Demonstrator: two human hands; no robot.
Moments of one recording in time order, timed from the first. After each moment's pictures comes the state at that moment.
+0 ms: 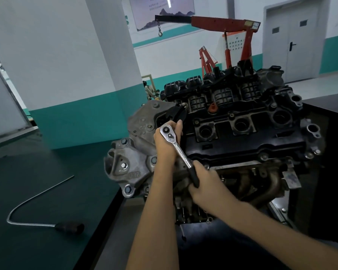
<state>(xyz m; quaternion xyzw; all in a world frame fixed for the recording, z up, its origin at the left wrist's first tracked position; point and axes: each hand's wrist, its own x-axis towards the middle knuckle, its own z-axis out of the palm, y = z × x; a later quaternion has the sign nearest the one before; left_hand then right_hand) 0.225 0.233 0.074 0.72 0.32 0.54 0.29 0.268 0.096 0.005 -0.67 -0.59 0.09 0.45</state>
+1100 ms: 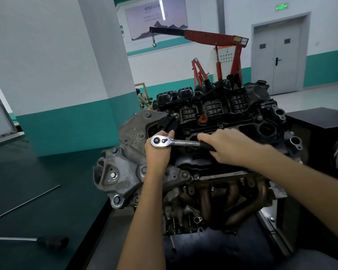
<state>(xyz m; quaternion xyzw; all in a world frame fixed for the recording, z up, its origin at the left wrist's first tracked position) 0.224 0.233 0.073 0.71 0.32 0.53 0.33 0.365 0.092 0.102 -0.69 -0.67 -0.24 0.11</state>
